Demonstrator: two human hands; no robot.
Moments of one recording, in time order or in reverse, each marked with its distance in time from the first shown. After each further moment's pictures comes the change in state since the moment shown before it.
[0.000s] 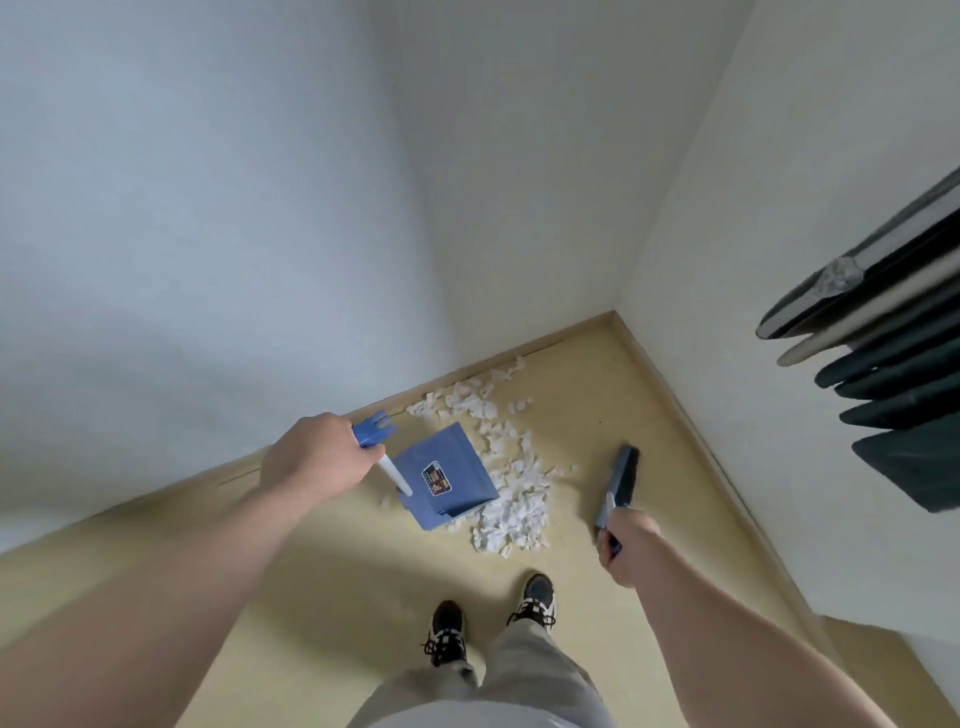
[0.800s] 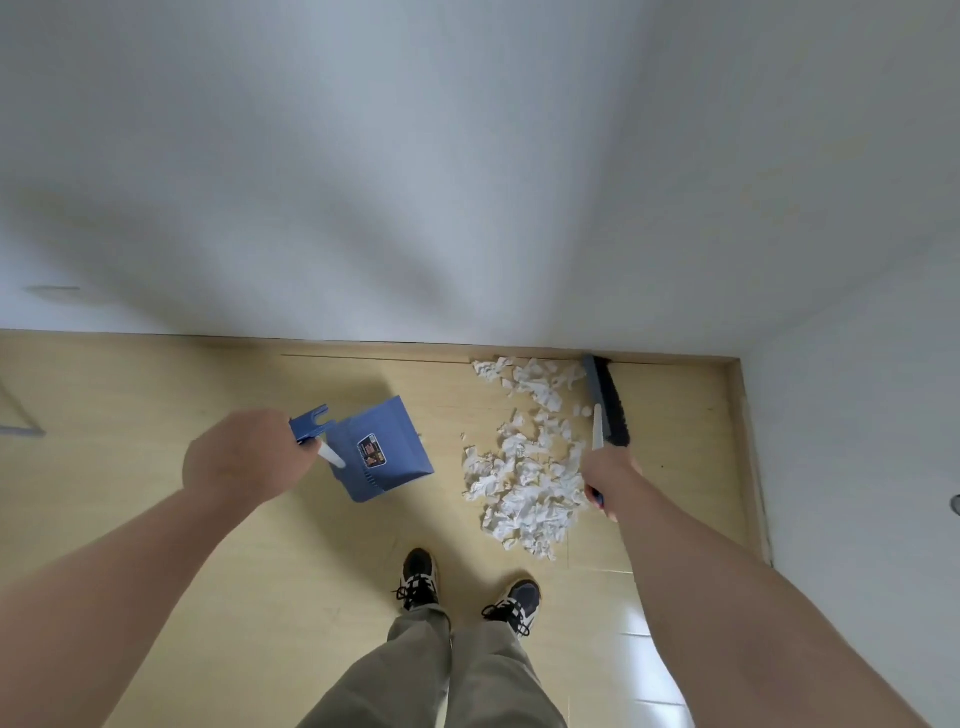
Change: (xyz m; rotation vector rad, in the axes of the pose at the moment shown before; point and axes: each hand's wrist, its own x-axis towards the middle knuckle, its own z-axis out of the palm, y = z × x) left_hand 0.016 -0.128 0.051 -0.059 0.024 -0.448; right_hand 0.001 -0.094 0.189 -1.133 -0.079 -0.434
